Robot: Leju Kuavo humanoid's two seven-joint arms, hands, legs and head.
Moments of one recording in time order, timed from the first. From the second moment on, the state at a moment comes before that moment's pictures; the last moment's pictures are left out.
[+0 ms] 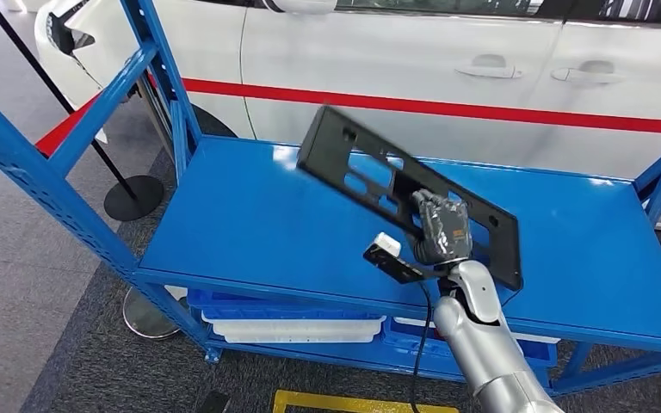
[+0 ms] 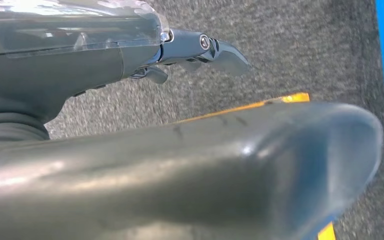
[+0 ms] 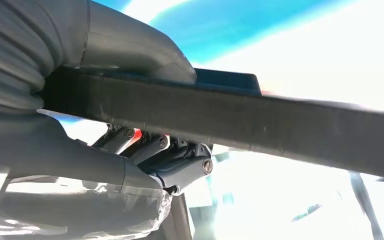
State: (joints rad) left arm -0.04 -0.10 -0.10 -0.19 -0.05 0.19 -0.27; right arm -0.60 0.16 0.35 -0.93 0.93 -0.58 -0.24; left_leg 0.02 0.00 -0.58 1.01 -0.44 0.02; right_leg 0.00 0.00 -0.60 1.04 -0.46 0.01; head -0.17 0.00
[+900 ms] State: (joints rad) left arm -0.03 -0.09 -0.05 -0.19 -0.02 0.29 -0.31; right arm -0.09 -0.15 0.12 -2.13 -0.12 -0.39 -0.69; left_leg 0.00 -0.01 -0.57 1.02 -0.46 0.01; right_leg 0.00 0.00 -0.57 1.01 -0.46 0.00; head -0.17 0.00
